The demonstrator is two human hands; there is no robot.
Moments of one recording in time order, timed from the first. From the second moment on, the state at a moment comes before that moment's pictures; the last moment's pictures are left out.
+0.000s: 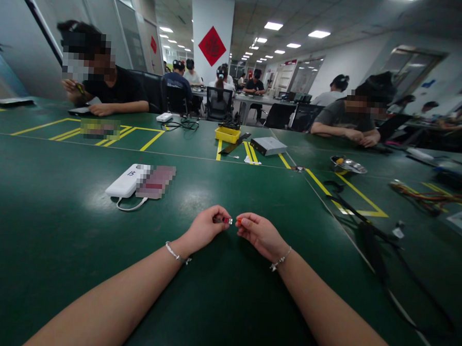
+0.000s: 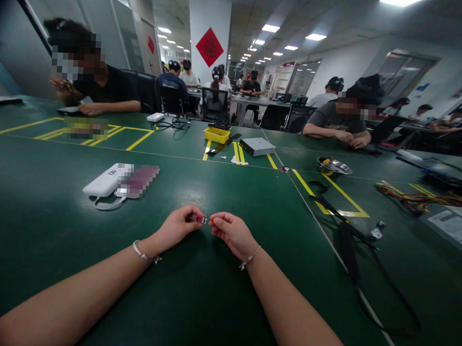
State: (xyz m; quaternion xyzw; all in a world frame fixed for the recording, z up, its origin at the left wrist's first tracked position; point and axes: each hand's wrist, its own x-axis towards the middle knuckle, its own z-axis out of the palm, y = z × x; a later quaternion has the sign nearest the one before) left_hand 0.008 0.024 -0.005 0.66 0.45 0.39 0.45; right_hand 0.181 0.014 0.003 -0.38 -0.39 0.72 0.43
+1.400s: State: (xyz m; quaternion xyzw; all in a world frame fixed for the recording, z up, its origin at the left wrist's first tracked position) left_hand 0.013 0.010 0.005 0.67 0.51 0.48 0.27; right_hand 0.157 0.001 0.001 -0.40 -0.38 0.68 0.48
